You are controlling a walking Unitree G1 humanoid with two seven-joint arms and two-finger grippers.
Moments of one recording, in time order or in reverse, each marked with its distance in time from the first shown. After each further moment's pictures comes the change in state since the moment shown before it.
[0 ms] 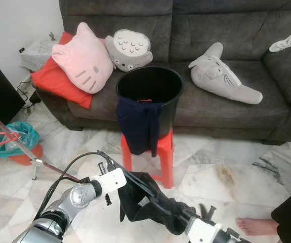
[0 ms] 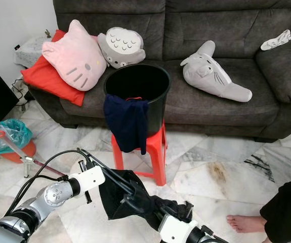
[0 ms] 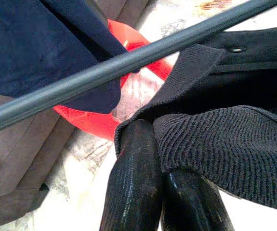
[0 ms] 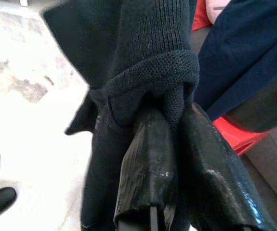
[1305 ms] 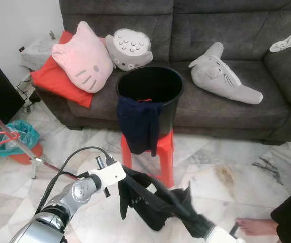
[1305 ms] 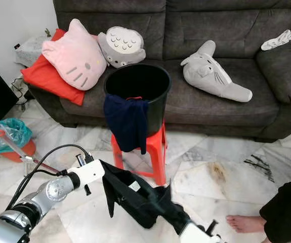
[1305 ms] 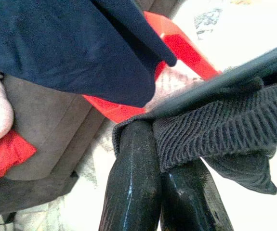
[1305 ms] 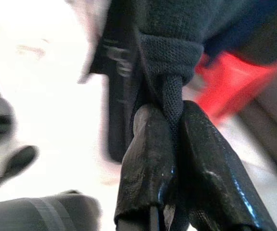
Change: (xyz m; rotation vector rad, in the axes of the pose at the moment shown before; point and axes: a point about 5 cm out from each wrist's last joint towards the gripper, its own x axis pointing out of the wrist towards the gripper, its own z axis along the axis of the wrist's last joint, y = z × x) left arm 0.002 0.018 0.001 0.040 0.037 0.126; right arm -0.040 0.015 -0.026 0.096 0.183 0.032
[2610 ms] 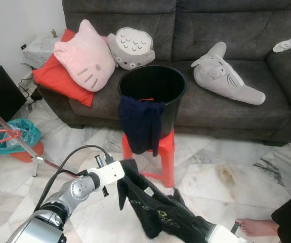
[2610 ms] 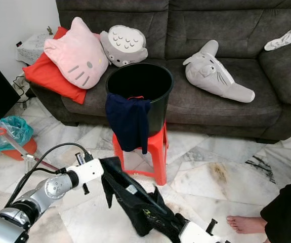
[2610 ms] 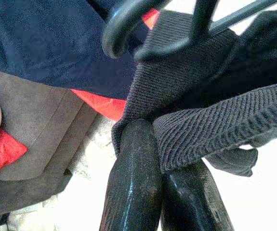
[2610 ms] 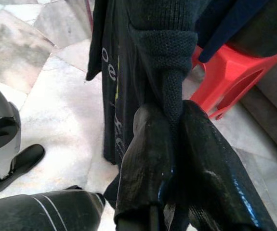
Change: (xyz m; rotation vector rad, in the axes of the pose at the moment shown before) left arm 0.000 0.000 -0.001 0.013 0.013 -0.061; right arm -0.010 -0.026 0.009 0.061 0.041 -0.051
